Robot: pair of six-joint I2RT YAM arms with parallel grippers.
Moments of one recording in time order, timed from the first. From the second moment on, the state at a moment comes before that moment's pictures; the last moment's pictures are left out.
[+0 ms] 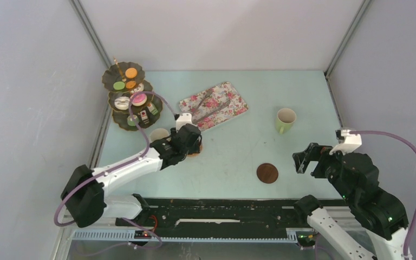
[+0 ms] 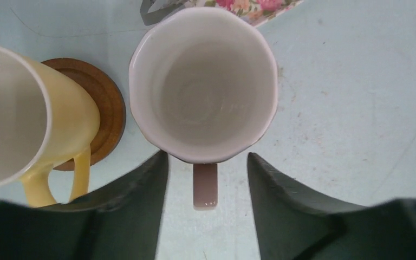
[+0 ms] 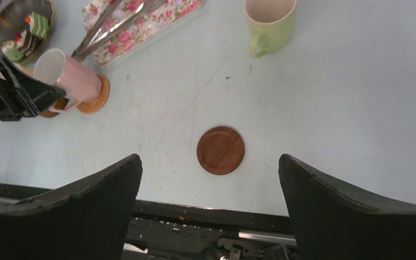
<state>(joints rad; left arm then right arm) -0.80 1.28 0.81 -0.39 -0.51 -0.63 0.49 0.43 1.12 -1.13 0.25 0.44</state>
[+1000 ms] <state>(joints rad) -0.86 0.96 1.03 -0.46 -0.18 -0.54 0.52 0.86 0.83 -0.88 0.03 0.67</state>
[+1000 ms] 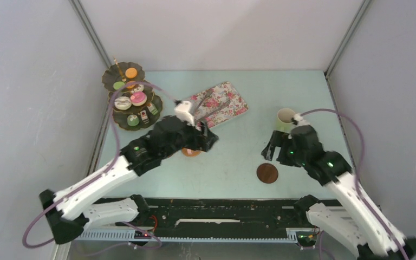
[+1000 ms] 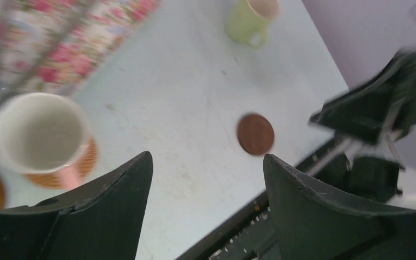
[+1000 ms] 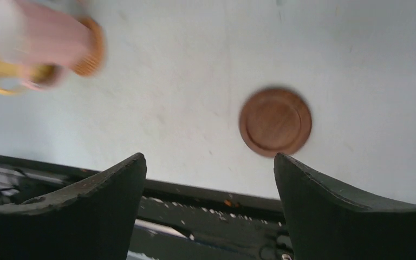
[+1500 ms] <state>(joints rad) -1.27 1.93 1.58 -0.41 0.01 -0.35 0.50 0.32 1.21 -1.04 0.30 0.62</state>
